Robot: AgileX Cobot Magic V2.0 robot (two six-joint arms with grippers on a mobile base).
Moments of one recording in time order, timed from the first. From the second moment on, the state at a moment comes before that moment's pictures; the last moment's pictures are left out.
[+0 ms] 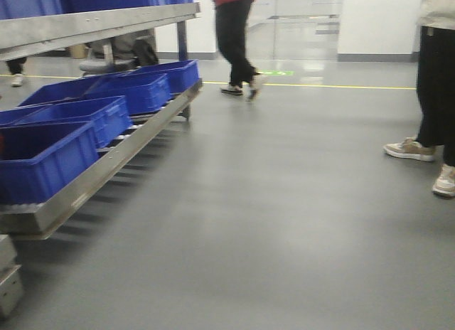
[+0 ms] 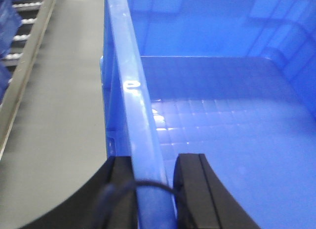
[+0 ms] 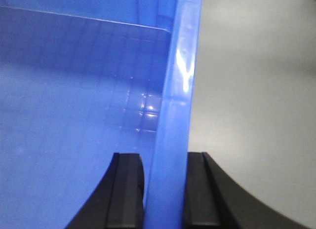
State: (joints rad) left arm -0.43 1.69 -2.23 0.17 1.15 -0.24; right arm 0.21 1.59 -2.02 -0.07 1.20 0.21
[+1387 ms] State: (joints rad) left arm -0.43 1.69 -2.23 0.17 1.15 -0.24; right arm 0.21 1.59 -2.02 -0.07 1.20 0.21
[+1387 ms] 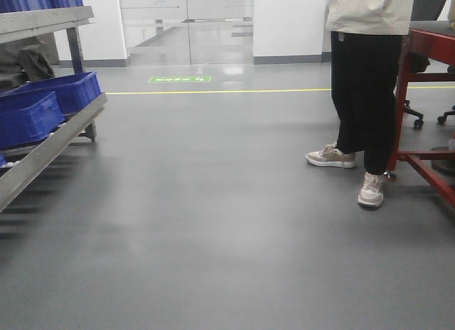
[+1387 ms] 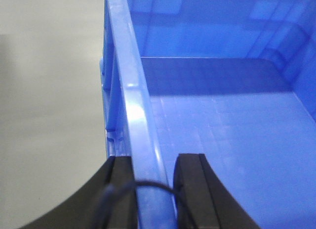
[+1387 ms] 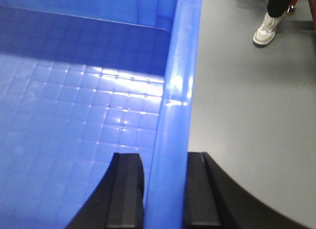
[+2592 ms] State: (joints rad) left arm -0.43 1.69 -2.23 0.17 1.15 -0.24; right arm 0.21 1.59 -2.02 -0.07 1.20 0.21
